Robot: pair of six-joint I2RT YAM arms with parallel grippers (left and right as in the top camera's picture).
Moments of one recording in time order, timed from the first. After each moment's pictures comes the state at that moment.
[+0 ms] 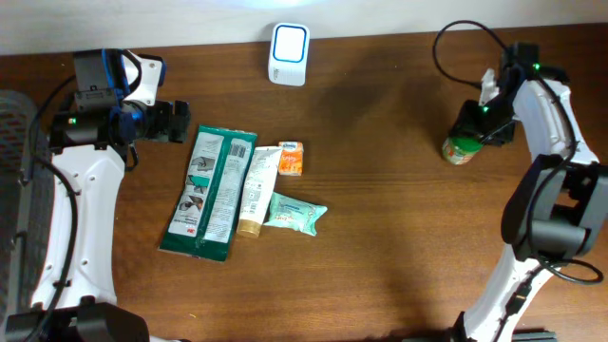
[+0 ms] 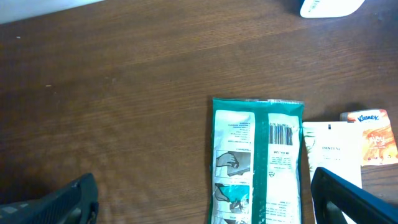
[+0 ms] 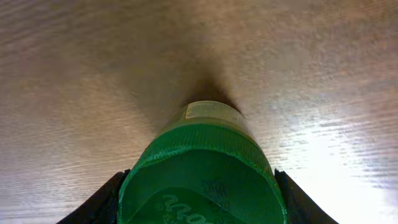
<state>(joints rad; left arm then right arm) 0.06 1.63 1.57 -0.85 0.06 0.24 -0.26 2.12 1.76 -1.06 -0.13 0.03</state>
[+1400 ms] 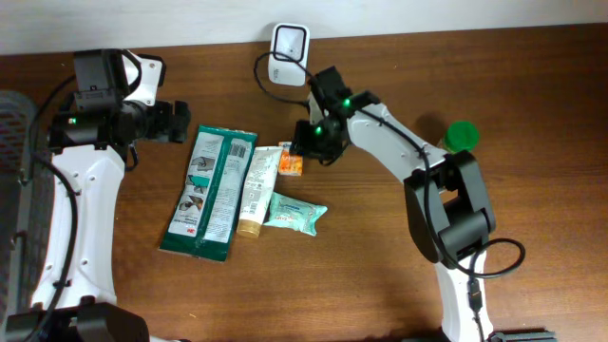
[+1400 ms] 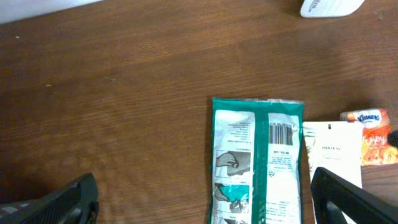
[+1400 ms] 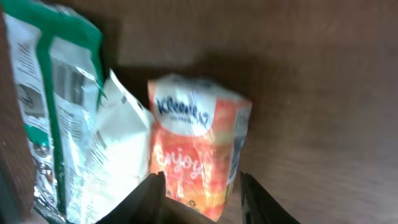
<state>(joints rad) 0.06 1.63 1.57 -0.85 0.06 0.24 0.43 2.22 1.71 -0.72 -0.42 0.51</state>
